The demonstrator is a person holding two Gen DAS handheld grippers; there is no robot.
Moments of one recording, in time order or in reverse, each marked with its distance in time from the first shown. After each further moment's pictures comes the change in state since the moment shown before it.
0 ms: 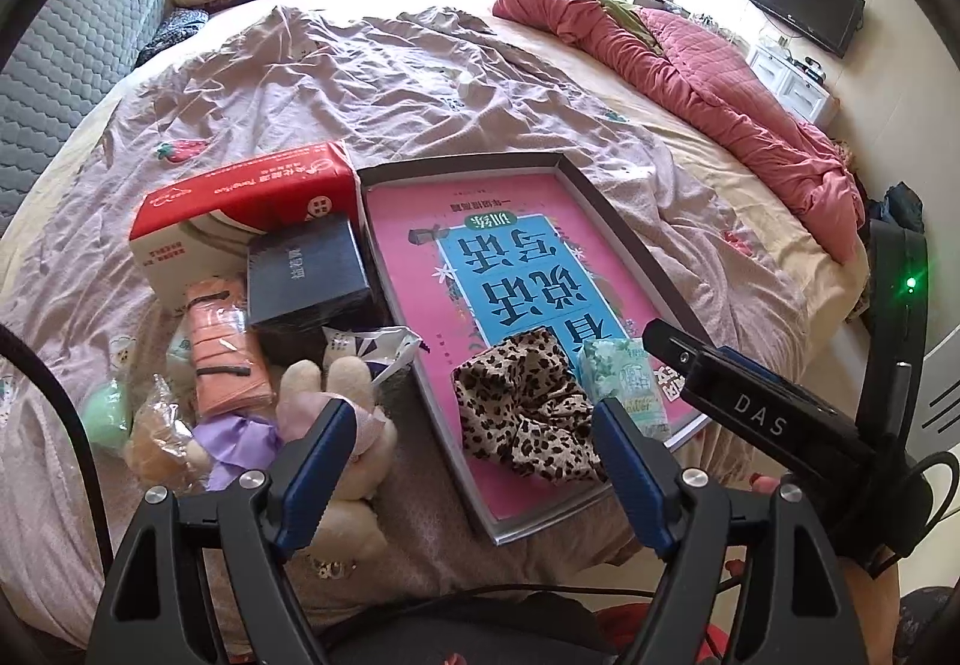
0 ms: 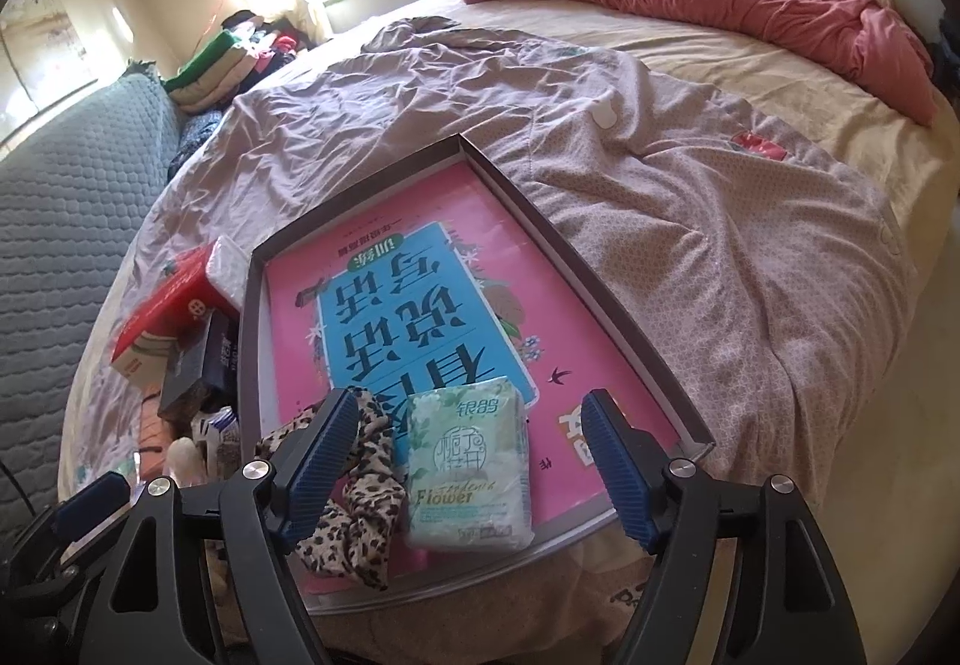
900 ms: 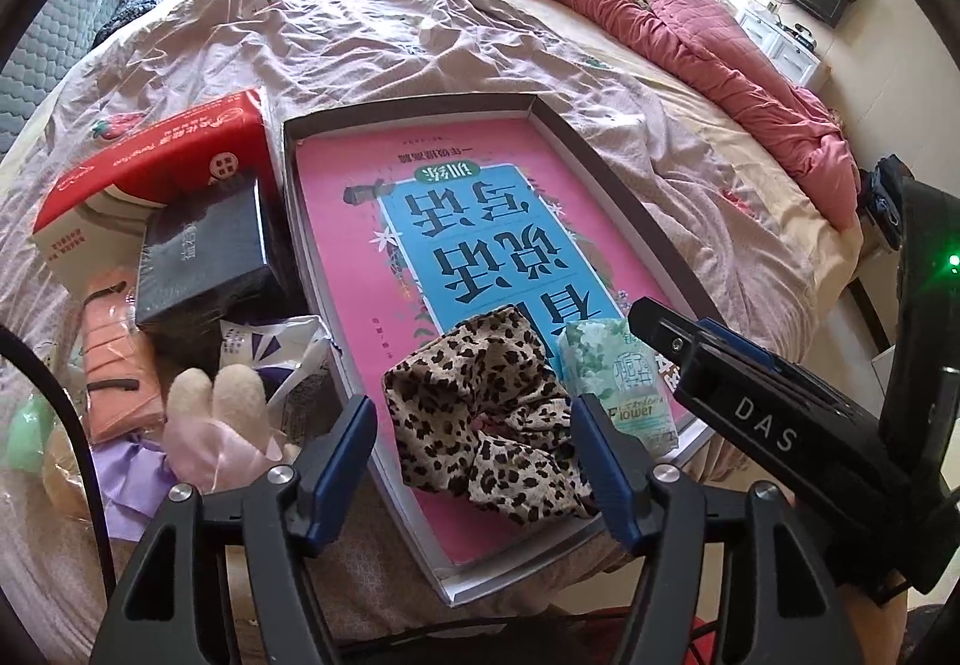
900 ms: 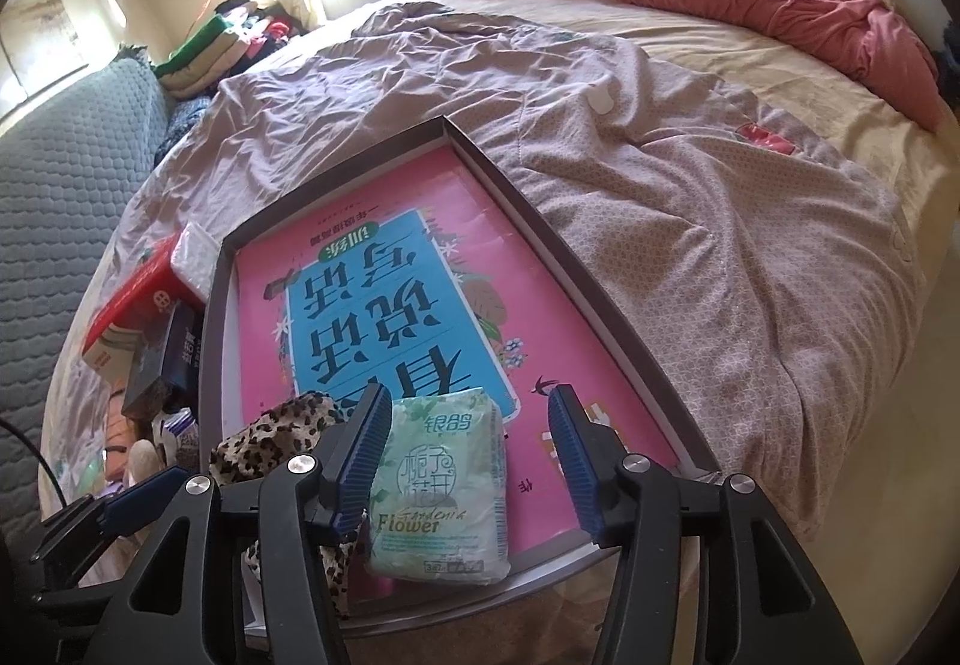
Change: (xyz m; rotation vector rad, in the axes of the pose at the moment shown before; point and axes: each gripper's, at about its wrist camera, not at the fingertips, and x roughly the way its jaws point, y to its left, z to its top) left arm 0.063 -0.021 0.005 0.028 0.098 -0.048; right arm 0.029 -0.011 0.003 -0.011 0.028 -0.022
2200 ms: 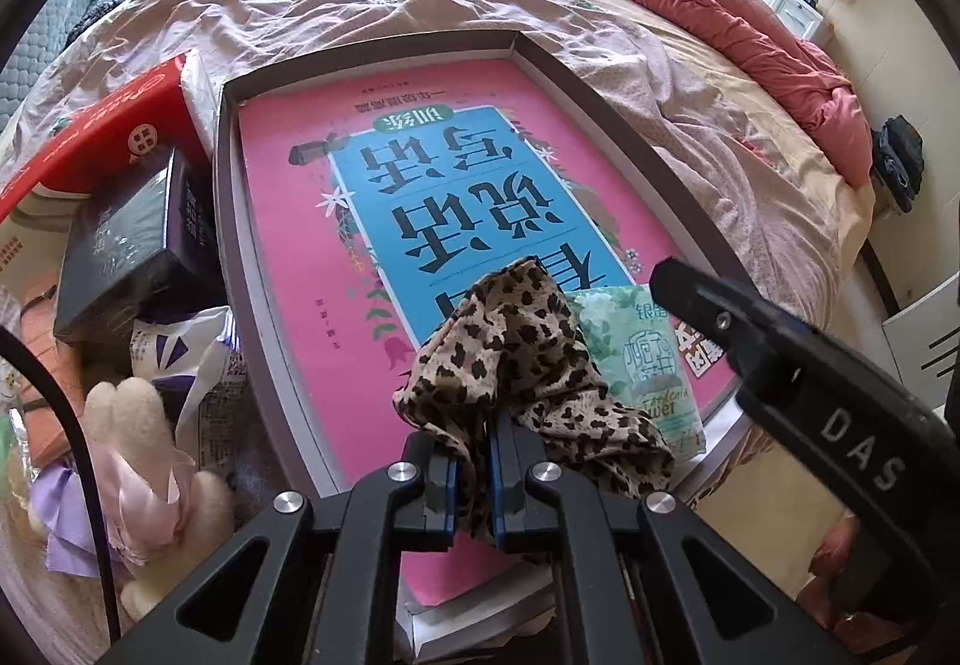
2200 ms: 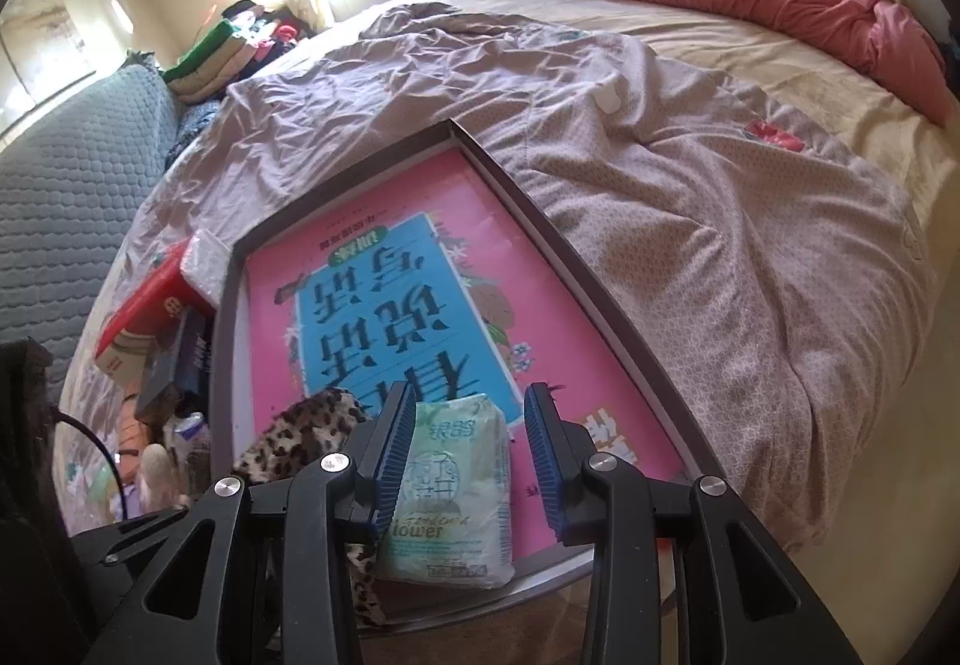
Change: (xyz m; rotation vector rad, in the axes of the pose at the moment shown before) left arm 0.047 -0.014 0.001 0.042 0.100 0.011; right arm 0.004 -0.003 0.001 0.007 0.019 0.030
